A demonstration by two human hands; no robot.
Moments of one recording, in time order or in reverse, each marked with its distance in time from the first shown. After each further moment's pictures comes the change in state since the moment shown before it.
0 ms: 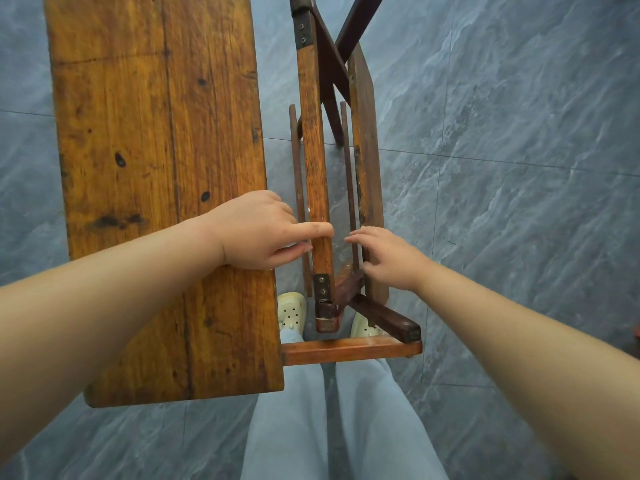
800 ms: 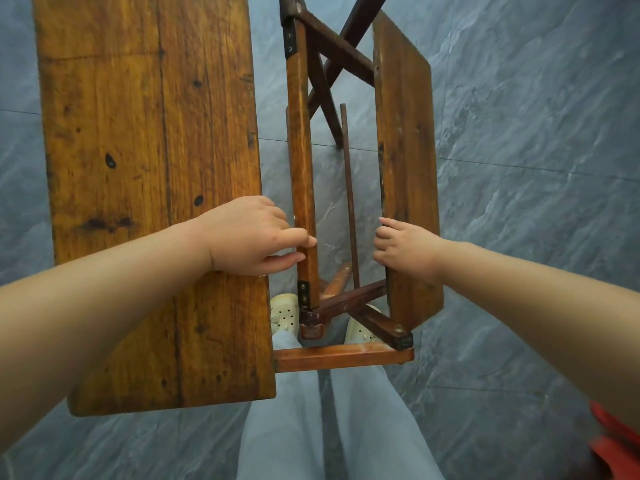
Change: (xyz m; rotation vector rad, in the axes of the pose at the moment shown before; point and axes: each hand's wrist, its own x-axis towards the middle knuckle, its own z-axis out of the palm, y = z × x) left_hand 0.007 0.005 -0.011 -0.091 -0.027 -0.010; right_hand -0.005 0.033 -0.040 -1.106 -0.325 -0.363
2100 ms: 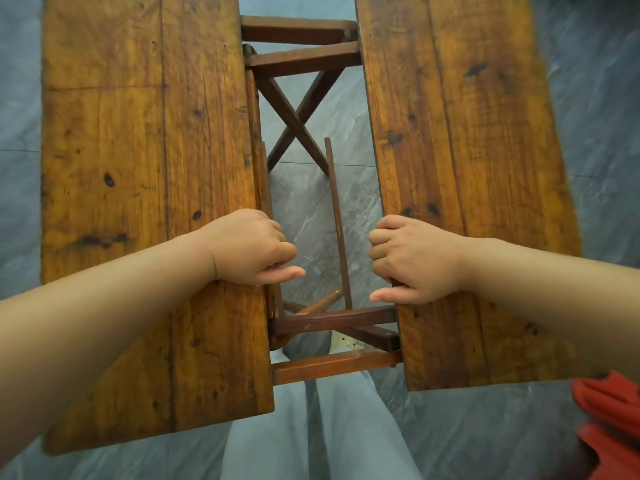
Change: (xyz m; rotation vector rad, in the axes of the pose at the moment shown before) left_hand 0.041 0.017 -0.004 0.010 0.074 0.112; right_hand -0.099 0.009 -0.037 0.217 0.531 -0.061
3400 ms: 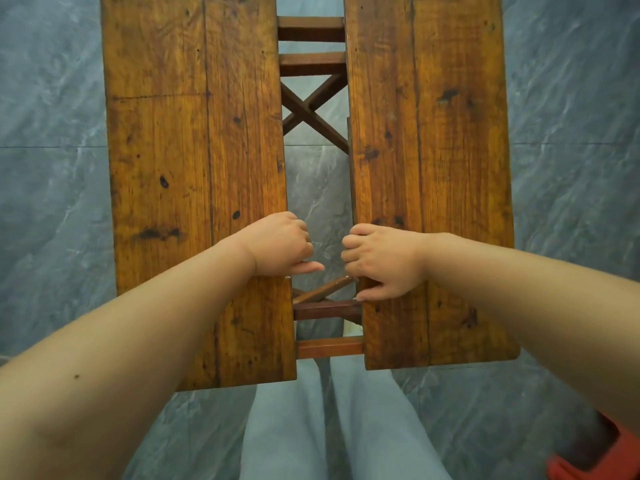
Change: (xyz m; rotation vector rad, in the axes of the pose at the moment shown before) left_hand 0.017 0.002 0.062 0.111 -0.300 -0.018; right_hand 0.048 -0.014 0.065 0.053 -0.079 -0.092
